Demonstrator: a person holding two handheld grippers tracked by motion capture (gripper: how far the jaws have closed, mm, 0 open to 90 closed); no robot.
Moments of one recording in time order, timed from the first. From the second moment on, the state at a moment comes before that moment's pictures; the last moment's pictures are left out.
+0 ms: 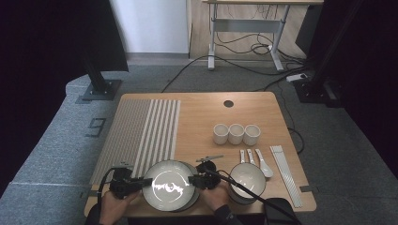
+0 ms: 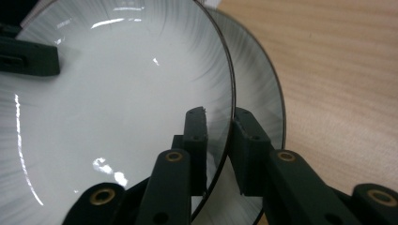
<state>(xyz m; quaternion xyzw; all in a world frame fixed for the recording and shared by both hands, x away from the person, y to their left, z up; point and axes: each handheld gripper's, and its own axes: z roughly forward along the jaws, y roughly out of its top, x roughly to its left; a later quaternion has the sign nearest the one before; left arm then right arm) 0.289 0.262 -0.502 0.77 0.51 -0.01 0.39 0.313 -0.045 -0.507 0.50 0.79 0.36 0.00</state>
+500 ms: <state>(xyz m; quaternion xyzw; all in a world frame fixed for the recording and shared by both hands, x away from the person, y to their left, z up) 0.303 0.259 -0.490 0.76 0.51 0.00 0.41 0.317 -0.048 -0.471 0.47 0.79 0.39 0.09</state>
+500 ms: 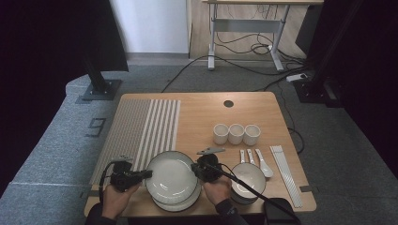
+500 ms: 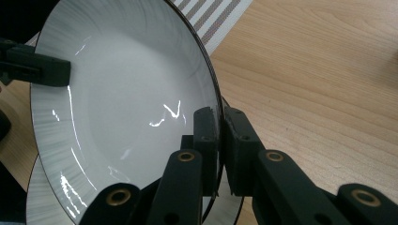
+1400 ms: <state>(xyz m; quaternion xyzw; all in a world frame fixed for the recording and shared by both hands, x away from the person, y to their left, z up) 0.322 0.263 -0.464 0.76 0.50 0.03 0.42 0.331 -0.042 -0.457 0.46 0.78 0.41 0.11</state>
